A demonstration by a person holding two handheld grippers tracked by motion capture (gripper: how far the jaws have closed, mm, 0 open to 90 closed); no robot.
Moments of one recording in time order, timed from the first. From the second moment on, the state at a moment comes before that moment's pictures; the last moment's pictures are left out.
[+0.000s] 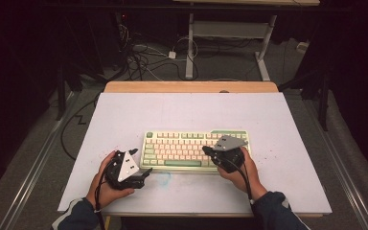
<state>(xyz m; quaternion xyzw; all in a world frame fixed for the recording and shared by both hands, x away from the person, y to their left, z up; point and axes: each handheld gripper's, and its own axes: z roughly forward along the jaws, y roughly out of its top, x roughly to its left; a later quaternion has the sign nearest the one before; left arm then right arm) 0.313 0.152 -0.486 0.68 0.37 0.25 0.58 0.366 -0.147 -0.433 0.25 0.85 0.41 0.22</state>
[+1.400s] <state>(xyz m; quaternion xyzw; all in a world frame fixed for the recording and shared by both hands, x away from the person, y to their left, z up) 0.314 0.147 -0.492 0.70 0.37 0.24 0.56 0.403 -0.105 -0.450 0.26 0.88 0.34 0.22</state>
